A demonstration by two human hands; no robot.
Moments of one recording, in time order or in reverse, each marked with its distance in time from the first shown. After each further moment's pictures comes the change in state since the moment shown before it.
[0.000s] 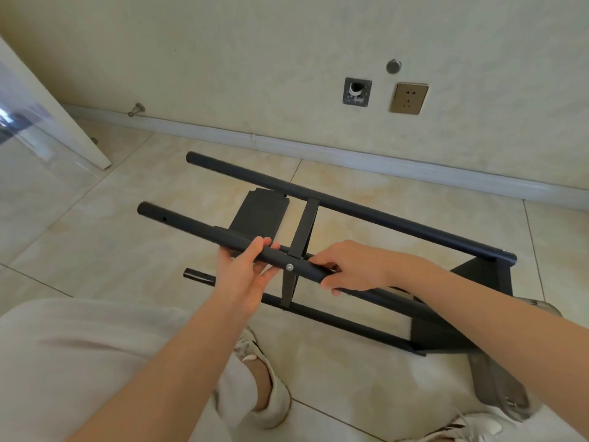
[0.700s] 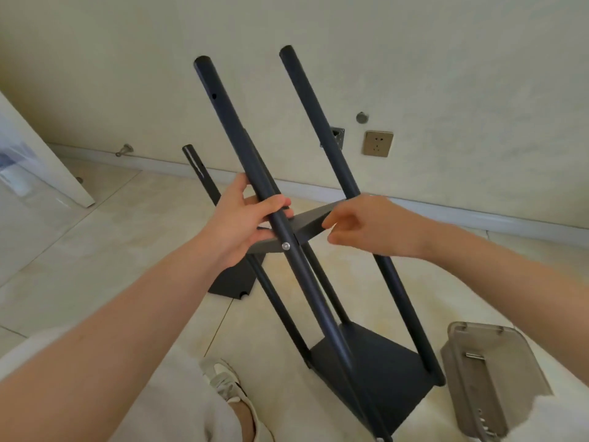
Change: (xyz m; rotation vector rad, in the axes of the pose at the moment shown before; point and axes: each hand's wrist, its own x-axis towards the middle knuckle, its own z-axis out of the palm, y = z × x) left_hand -0.017 0.098 0.103 0.529 -0.482 0.328; right_hand -0.070 -0.018 -0.106 0.057 0.476 0.143
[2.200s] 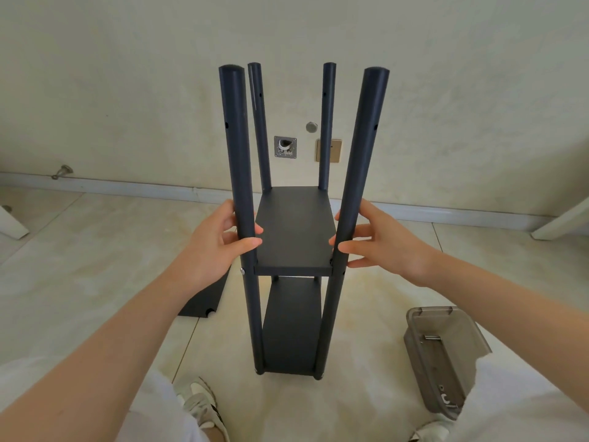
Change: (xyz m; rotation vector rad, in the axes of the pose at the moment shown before) left_hand -0.014 -0.015 0.012 0.568 -0.133 0.186; right_hand -0.059 0.055 0.007 0.615 0.218 0.142
